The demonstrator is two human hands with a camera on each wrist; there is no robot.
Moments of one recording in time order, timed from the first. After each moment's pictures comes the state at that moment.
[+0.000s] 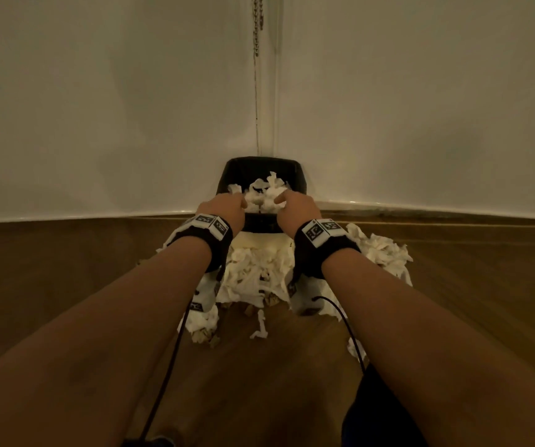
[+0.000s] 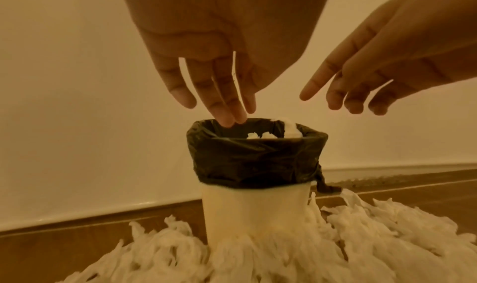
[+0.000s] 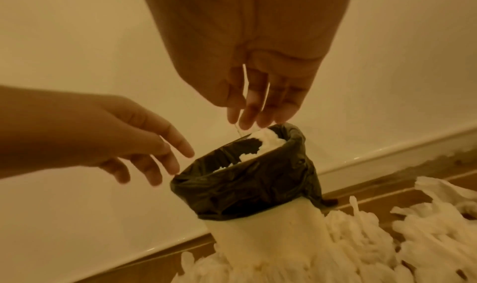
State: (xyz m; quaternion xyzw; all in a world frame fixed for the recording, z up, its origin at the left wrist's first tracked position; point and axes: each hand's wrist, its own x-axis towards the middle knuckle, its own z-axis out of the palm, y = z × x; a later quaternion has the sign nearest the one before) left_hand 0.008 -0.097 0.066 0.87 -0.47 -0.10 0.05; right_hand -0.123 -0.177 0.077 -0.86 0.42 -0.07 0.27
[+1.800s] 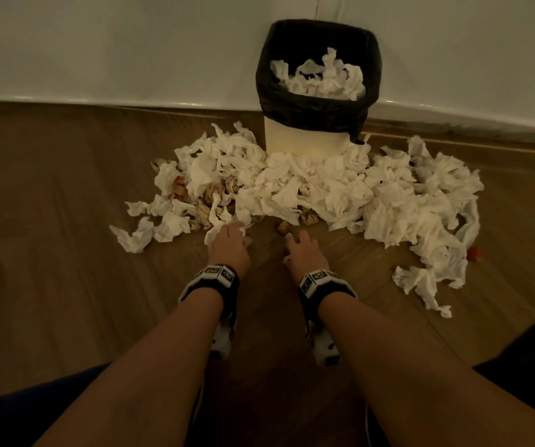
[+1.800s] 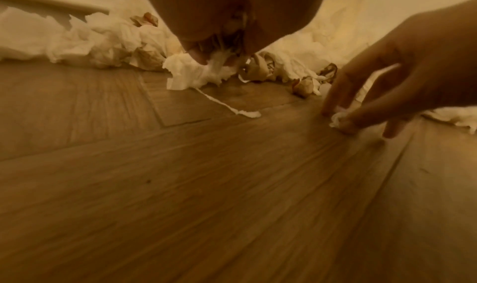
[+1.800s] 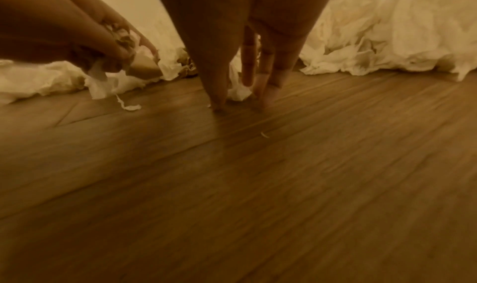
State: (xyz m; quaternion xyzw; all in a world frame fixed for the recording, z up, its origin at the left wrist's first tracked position) left_hand -0.032 0.057 -0.171 0.91 -0.33 -0.21 0.17; right_hand -0.156 -0.041 -0.163 -0.89 0.37 0.18 0.21
